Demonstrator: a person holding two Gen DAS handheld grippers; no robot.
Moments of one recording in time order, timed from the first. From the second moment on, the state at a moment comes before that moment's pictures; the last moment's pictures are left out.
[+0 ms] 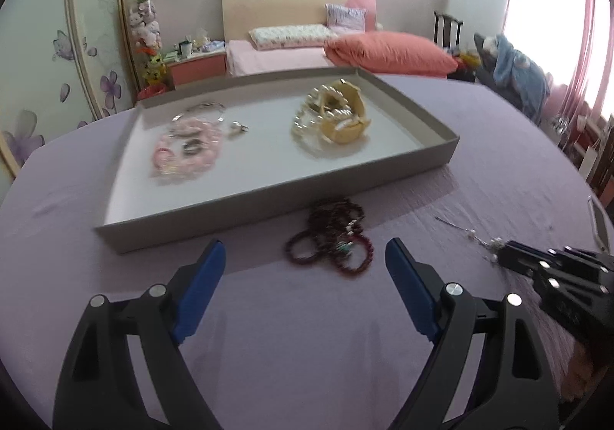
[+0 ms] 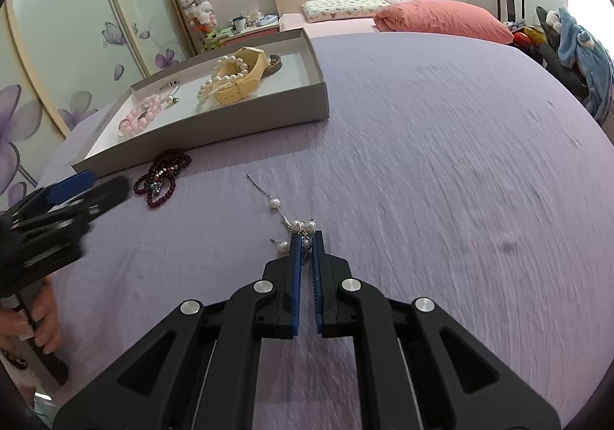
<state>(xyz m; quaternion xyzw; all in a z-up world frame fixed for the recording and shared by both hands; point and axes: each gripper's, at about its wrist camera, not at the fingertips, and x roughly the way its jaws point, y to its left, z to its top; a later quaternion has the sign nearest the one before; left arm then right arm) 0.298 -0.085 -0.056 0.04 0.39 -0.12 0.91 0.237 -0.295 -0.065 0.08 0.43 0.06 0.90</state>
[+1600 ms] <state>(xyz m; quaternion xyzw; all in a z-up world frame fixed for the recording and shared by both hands) 0.205 0.028 -0.038 -0.10 0.32 -0.07 0.94 0.207 -0.278 -0.043 0.08 0.36 0.10 0.92</state>
